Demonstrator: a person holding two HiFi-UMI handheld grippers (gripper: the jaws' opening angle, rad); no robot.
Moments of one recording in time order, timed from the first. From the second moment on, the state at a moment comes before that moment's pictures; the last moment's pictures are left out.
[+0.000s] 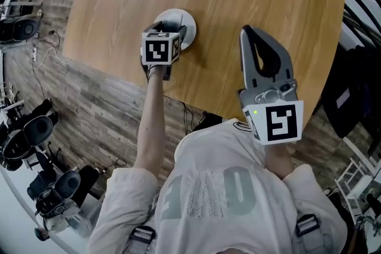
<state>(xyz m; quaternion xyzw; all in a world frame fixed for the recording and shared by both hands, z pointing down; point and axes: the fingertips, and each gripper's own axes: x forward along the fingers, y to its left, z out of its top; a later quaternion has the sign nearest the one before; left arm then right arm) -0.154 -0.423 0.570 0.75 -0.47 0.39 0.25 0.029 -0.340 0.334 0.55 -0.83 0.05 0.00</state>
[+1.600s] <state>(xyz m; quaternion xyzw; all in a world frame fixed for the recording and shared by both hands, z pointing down) -0.164 -0.415 0.369 0.81 -0.57 0.12 0.06 0.007 -0.318 0.317 0.51 -0.86 0.03 0.01</state>
